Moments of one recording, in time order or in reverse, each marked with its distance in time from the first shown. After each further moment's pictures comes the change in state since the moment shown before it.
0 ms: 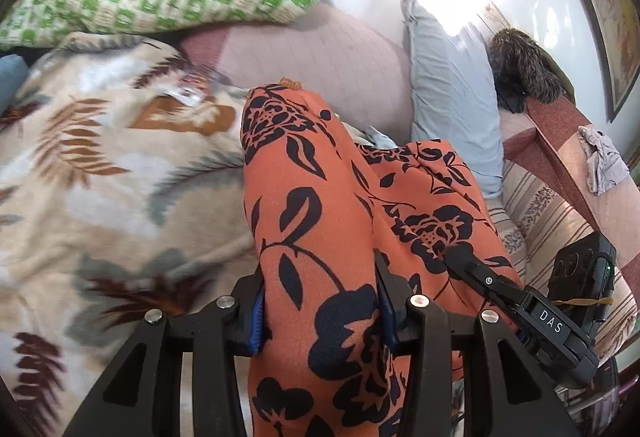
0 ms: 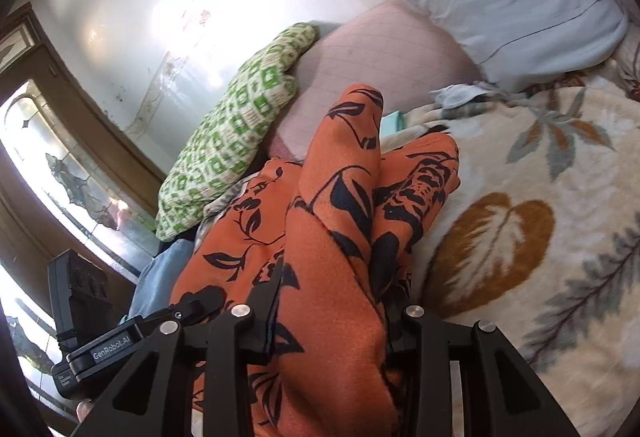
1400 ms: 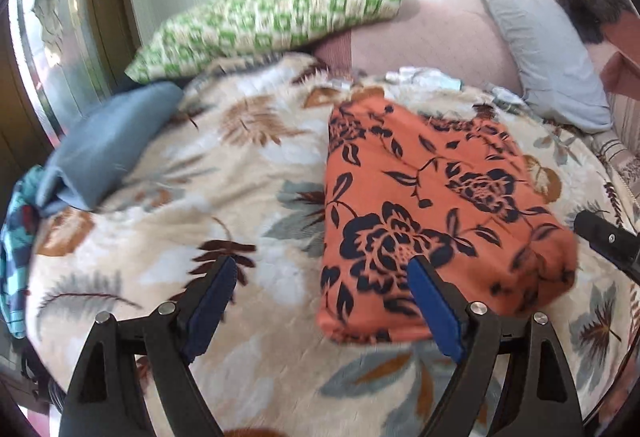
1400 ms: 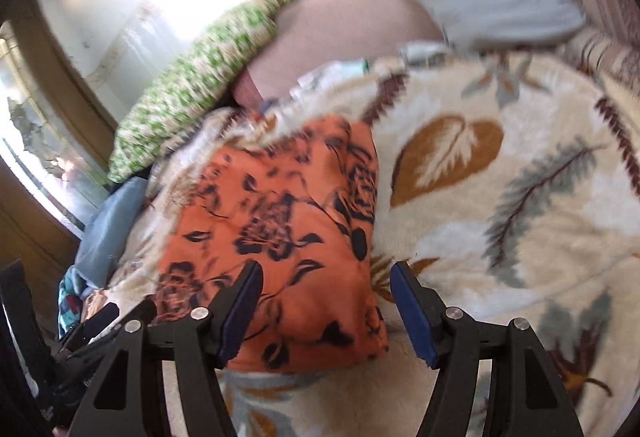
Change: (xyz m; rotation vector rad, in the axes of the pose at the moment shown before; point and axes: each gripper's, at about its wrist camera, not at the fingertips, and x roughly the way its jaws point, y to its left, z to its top) left arm -0.094 0.028 -0.102 0.158 -0.074 0.545; right arm -0.042 0.037 -0.098 -0.083 0.057 -0.250
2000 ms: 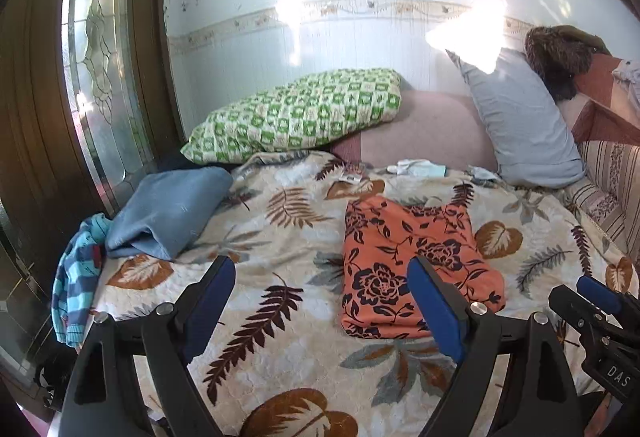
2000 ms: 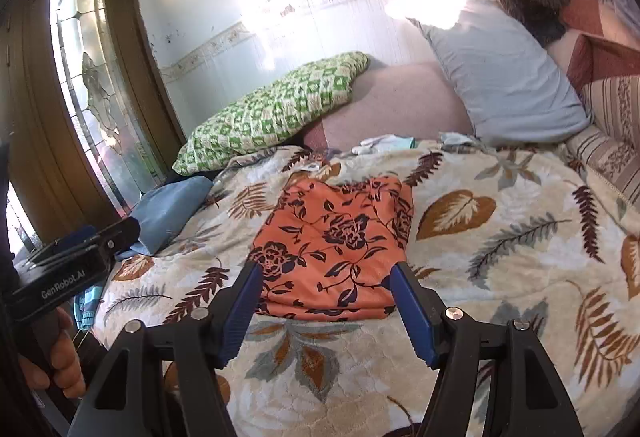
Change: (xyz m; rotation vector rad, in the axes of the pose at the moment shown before) left arm -0.168 0.015 0.003 -0.009 -0.271 0.051; right arm -0.142 0.068 -0.048 -0.233 -0.186 0.053
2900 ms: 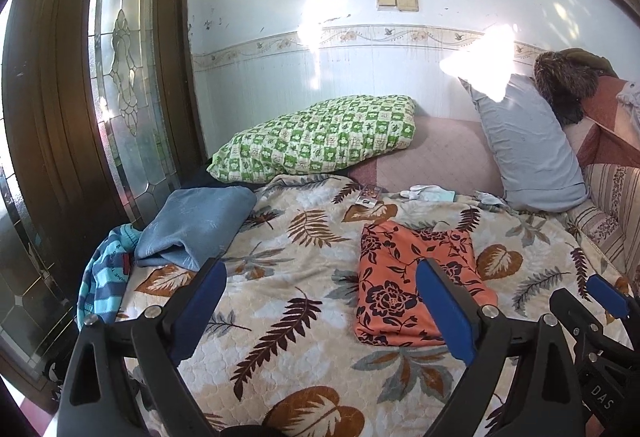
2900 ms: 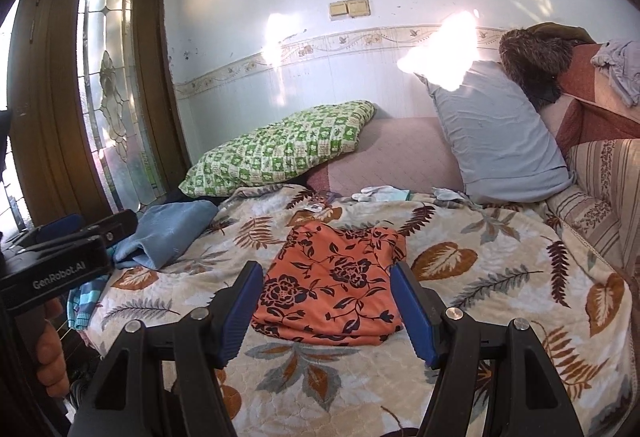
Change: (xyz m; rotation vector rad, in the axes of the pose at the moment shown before) left arm -0.049 0.012 0.015 -0.037 -0.054 0.072; right arm -0.050 0.041 0.015 -0.104 -0.115 -0.064
